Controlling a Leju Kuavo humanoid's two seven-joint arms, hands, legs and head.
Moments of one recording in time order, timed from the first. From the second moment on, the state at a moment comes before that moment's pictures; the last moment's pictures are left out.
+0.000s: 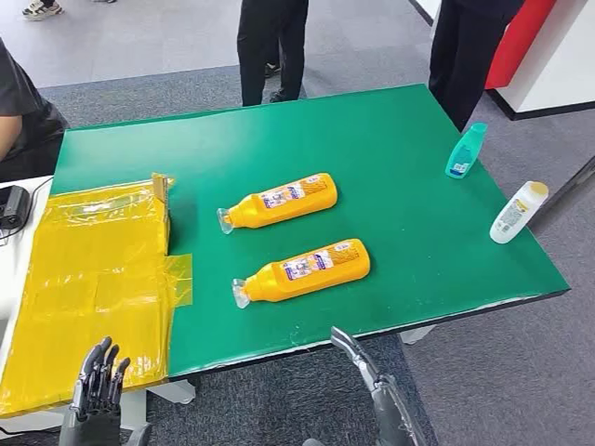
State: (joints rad) left arm 0.52 -0.32 0.16 -1.77 -0.23 -0.51 -0.55; right arm 0.48 -0.21 0.50 -2.05 0.47 -0.24 -0.15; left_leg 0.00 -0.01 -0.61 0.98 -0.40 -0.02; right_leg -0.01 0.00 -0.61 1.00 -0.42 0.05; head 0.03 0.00
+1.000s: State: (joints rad) left arm 0.42 -0.32 0.26 -1.68 -0.32 -0.53 -0.62; right arm 0.21 -0.17 0.29 -2.00 0.94 0.12 0.10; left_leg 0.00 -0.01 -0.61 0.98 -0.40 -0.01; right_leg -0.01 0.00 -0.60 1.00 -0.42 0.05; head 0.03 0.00
